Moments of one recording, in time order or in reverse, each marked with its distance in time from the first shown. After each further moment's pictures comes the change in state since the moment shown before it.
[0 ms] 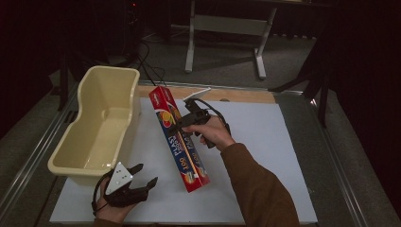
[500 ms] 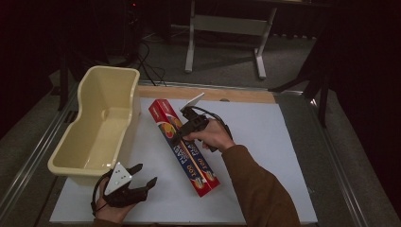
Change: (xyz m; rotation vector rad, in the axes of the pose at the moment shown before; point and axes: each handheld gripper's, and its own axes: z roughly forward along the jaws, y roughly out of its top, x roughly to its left) left arm 0.001 0.000 -0.001 -0.007 0.001 -0.004; right arm -0.007 -0.007 0.016 0.145 -0.146 -0.047
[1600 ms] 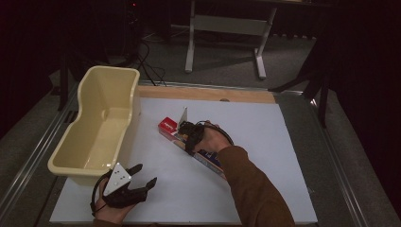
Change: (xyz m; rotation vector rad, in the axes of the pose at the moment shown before) left arm 0.000 0.000 -0.002 -0.006 -0.004 -0.001; right arm -0.022 -0.004 0.052 0.288 -0.624 -0.293
